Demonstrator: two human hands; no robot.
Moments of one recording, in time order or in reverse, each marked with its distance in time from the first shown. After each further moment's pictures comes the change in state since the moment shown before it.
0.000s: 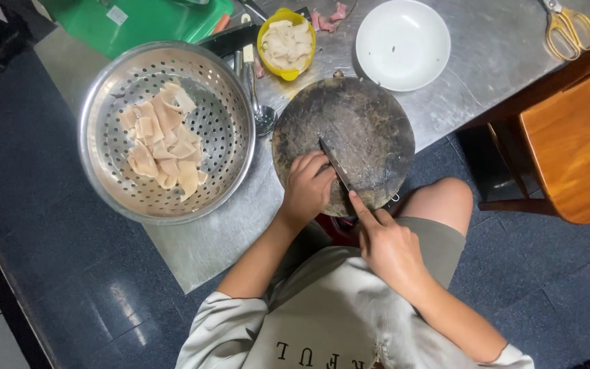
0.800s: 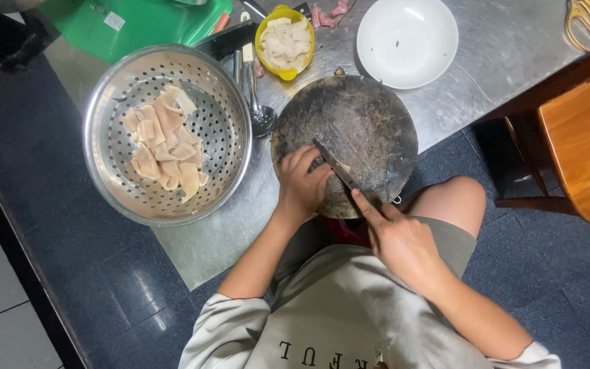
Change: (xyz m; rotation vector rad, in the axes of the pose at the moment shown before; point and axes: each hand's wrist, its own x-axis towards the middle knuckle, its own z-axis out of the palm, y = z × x) left_hand 0.001 -0.008 -0.001 0.153 0.034 -0.086; right_hand 0.013 0.021 -0.020 -0.050 -0.037 -0.106
